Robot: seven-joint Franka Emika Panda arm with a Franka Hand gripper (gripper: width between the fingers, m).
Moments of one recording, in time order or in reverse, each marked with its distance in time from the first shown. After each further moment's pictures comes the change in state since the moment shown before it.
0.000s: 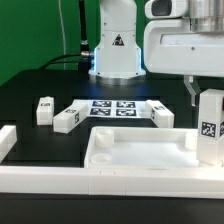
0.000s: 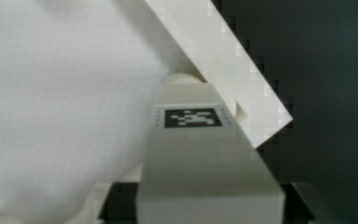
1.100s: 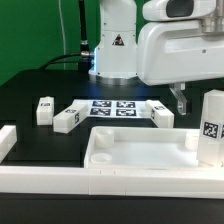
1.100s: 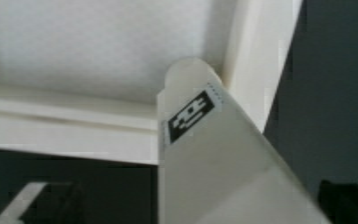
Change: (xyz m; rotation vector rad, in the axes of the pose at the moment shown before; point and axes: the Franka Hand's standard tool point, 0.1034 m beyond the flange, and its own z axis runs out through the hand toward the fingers) arm 0.005 -0.002 0.001 -0.007 0.032 -0.842
